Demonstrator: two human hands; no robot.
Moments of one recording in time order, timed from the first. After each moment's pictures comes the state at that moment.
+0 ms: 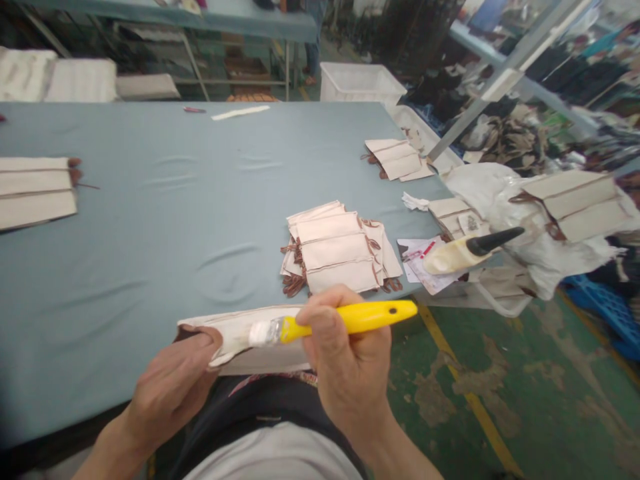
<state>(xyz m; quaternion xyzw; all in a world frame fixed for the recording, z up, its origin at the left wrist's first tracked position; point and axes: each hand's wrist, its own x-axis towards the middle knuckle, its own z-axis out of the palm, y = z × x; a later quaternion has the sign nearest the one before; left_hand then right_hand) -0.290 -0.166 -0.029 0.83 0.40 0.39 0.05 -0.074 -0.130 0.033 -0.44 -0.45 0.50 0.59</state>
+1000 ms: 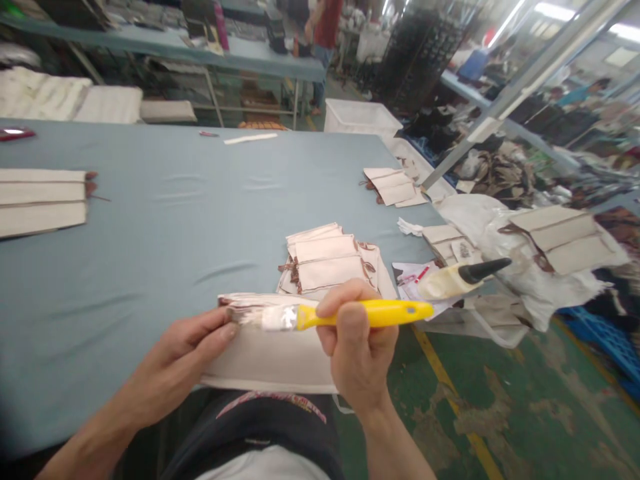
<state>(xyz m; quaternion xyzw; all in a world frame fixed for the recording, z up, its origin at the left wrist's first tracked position) -0.274 -0.123 0.011 0.58 0.51 0.36 0.53 -0.053 -0.086 0.036 -0.38 -0.50 0.44 0.64</state>
